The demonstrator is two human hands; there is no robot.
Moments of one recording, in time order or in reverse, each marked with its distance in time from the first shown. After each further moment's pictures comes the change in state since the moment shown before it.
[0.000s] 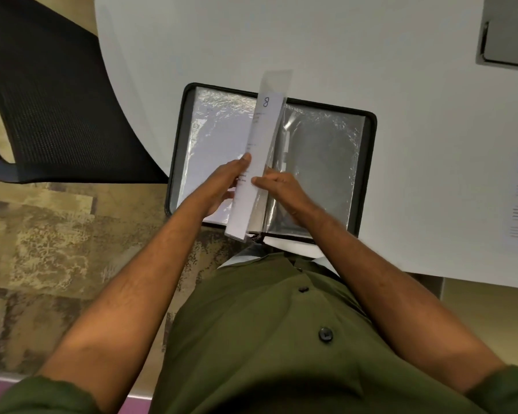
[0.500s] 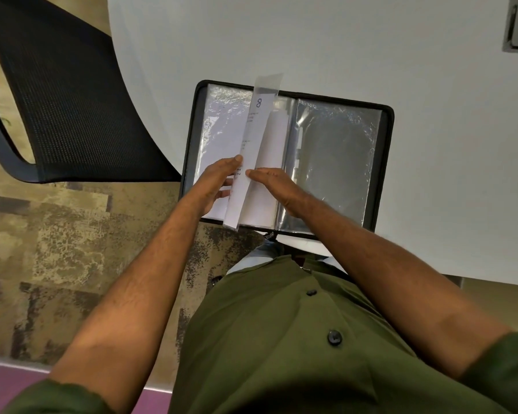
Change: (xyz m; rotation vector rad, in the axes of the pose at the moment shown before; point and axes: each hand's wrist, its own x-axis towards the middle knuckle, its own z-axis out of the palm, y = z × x) left_hand 0.007 -0.023 -0.041 -0.065 0.157 -0.060; right_hand 0.027 -0.003 0.030 -0.139 -0.068 0.127
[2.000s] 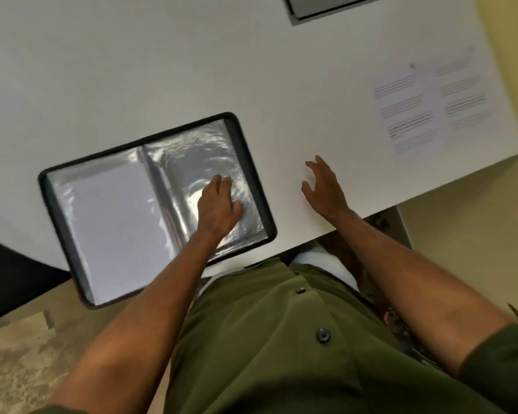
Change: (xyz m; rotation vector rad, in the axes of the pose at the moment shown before) left_hand 0.043 -0.003 0.257 1.288 -0.107 0.591; right_hand -0.150 0.184 -0.273 -0.454 0.866 0.028
